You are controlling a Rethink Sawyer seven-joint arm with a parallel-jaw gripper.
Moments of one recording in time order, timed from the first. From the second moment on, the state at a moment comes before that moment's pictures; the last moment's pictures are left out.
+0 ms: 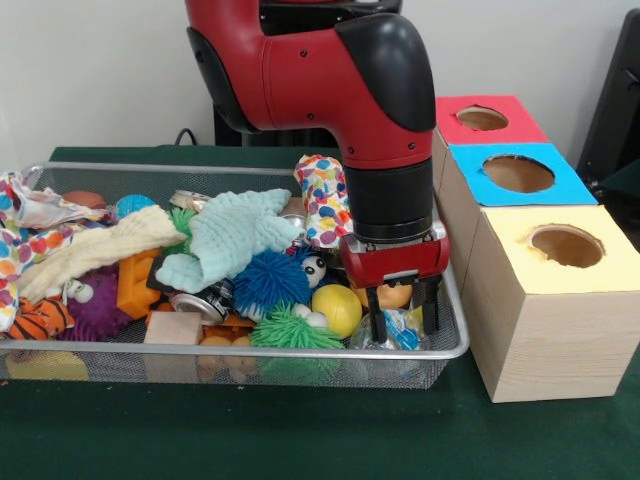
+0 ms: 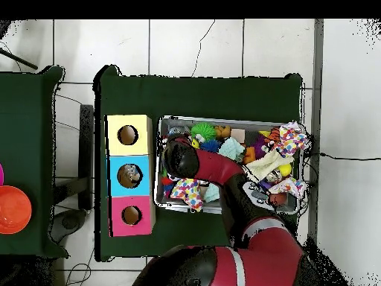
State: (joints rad) arm -0.35 -0.38 0.23 1.62 0.00 0.09 1.32
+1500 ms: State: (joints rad) arm -0.38 -0.37 0.26 1.61 0.00 0.09 1.32
